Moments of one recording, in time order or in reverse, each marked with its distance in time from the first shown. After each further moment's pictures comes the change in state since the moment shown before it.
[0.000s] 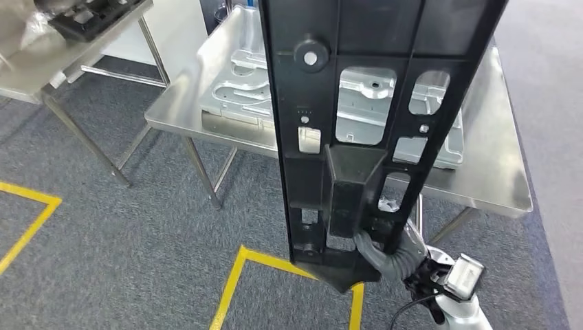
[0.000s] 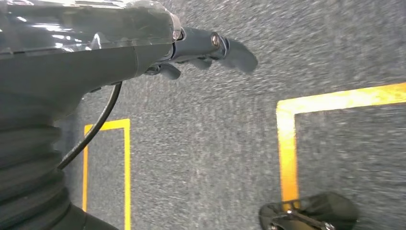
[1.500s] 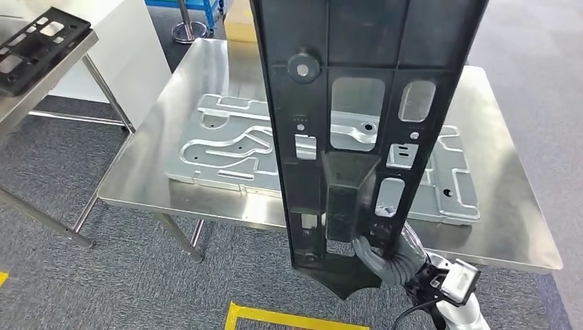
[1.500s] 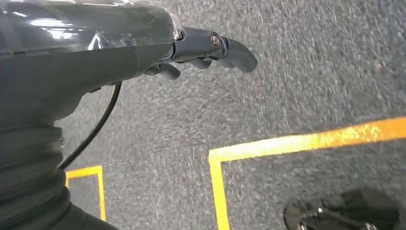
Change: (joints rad) left arm 0.016 0.003 0.001 0.000 0.005 -0.002 -0.016; right arm 0.030 0.002 -0.016 -0.013 0.044 -0.001 0.022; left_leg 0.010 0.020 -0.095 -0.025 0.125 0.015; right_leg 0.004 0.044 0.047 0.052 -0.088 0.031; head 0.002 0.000
